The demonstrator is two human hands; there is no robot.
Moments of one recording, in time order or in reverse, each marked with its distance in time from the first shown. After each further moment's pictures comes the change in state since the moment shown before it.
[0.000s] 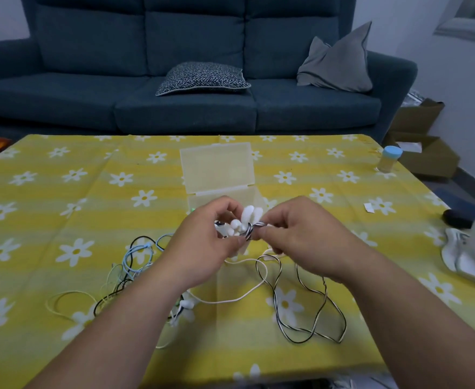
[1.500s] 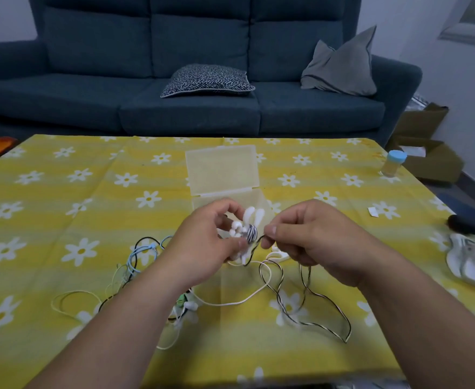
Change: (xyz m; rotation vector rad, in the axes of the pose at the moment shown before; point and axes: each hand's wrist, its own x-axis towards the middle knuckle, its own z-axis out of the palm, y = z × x) left_hand 0.000 0.002 -0.006 -0.122 -0.021 -0.098; right_hand -0.002 0.002 -0.007 0.440 -0.144 0.075
